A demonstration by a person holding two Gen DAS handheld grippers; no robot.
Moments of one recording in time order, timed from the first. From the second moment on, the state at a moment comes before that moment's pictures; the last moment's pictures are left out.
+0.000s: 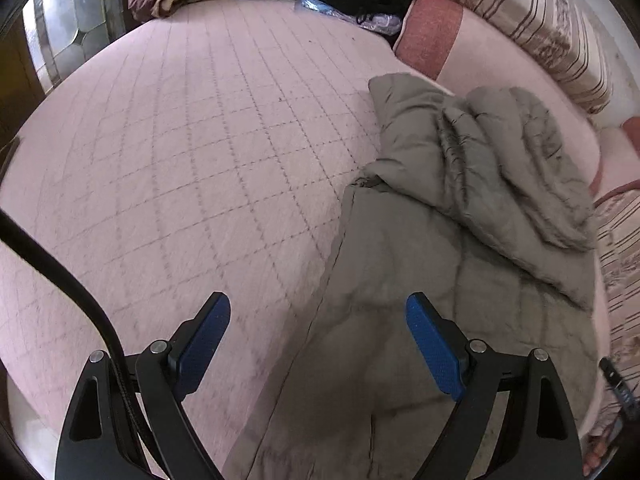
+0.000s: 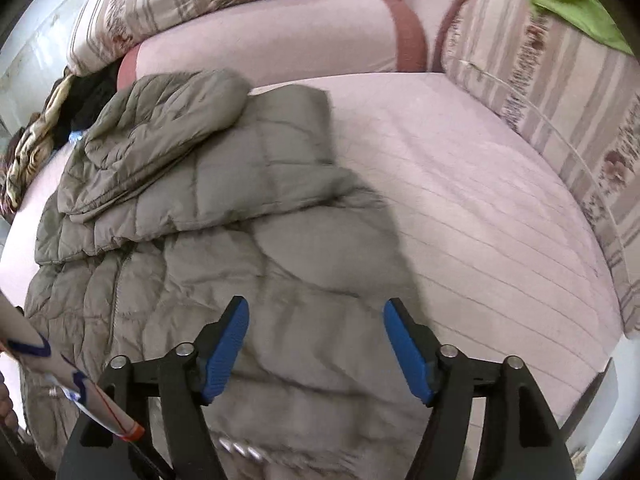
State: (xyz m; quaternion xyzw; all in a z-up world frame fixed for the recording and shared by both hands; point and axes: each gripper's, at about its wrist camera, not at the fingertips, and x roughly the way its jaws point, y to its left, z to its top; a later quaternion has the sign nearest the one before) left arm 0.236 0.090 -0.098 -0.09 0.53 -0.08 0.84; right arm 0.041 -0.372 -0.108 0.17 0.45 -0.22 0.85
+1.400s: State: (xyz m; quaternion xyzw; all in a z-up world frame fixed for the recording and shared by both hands) left arm 0.111 0.136 -0.131 -0.18 0.57 -0.26 0.75; right arm -0.094 -0.421 -0.195 0.43 0.40 -0.06 0.80
